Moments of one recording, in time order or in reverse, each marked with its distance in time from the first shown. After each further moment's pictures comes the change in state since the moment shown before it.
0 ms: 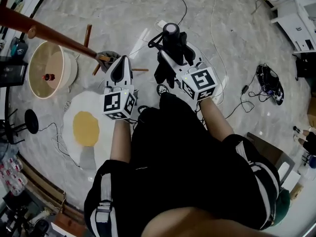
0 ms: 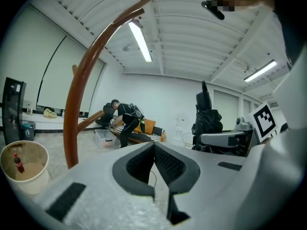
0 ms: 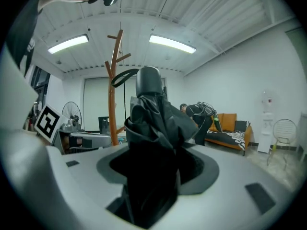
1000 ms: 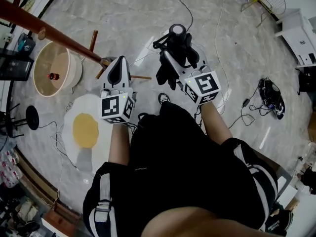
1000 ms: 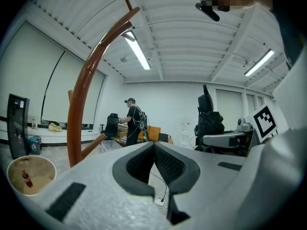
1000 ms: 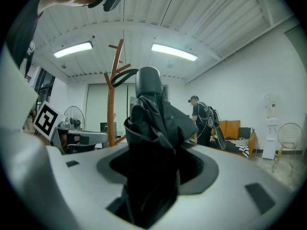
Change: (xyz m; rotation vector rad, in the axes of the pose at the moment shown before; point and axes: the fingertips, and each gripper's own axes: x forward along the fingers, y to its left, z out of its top) left arm -0.001 -0.006 0.054 0.086 -0.084 0.067; right arm -0.001 -0.018 0.044 -0.018 -0.097 0.026
